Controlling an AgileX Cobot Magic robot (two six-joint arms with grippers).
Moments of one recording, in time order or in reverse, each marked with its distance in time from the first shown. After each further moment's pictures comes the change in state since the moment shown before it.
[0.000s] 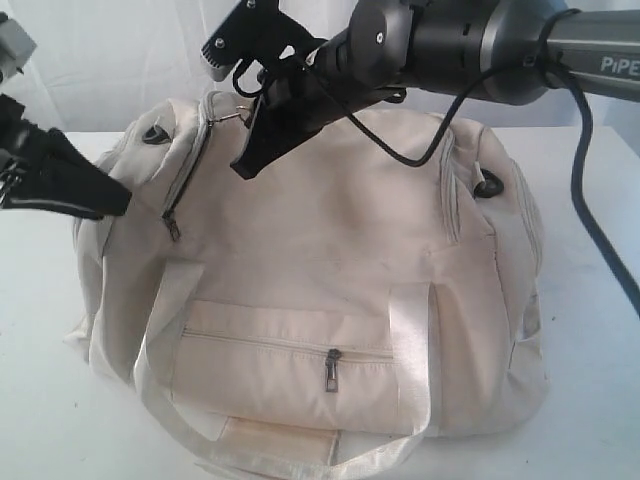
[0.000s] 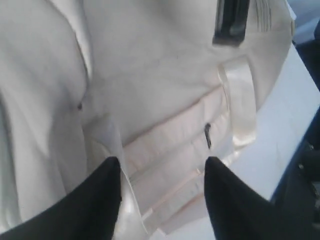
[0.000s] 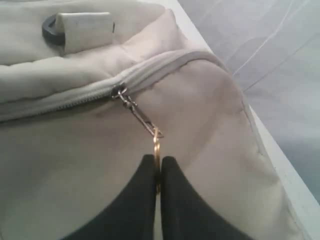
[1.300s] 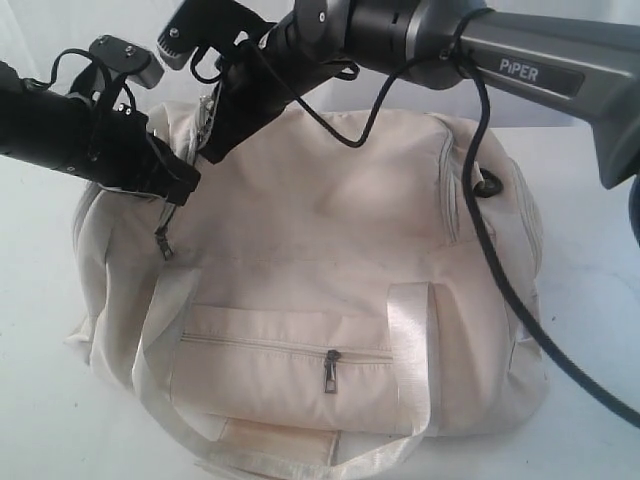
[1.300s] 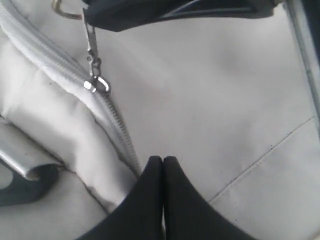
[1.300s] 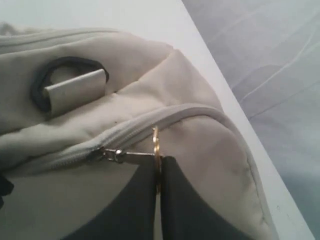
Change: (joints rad) left arm -0.281 0.183 -0.016 0.044 -0.660 0.273; right arm 0.014 0.177 -0.313 -0.050 0.156 0.002
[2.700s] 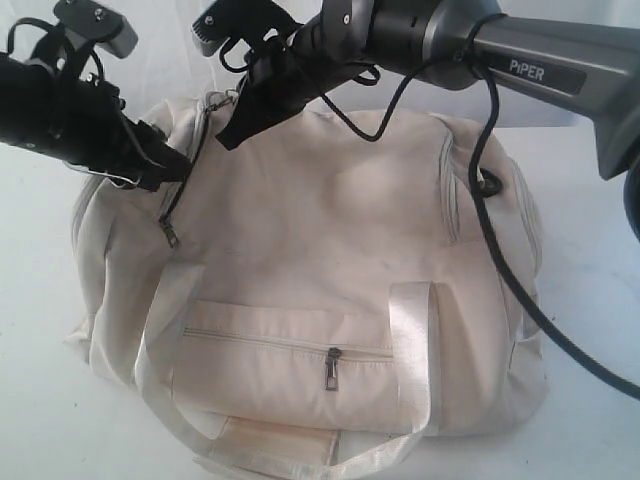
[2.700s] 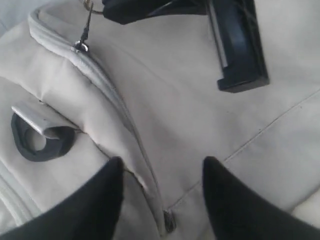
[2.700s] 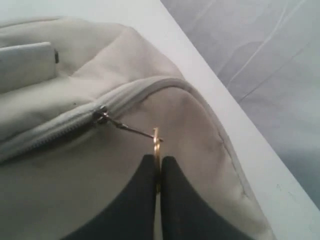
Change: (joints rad) left arm -0.002 -0.117 -0.001 0.187 0.037 -0.134; right arm -0.049 0.025 0.000 0.049 -0.033 0.059
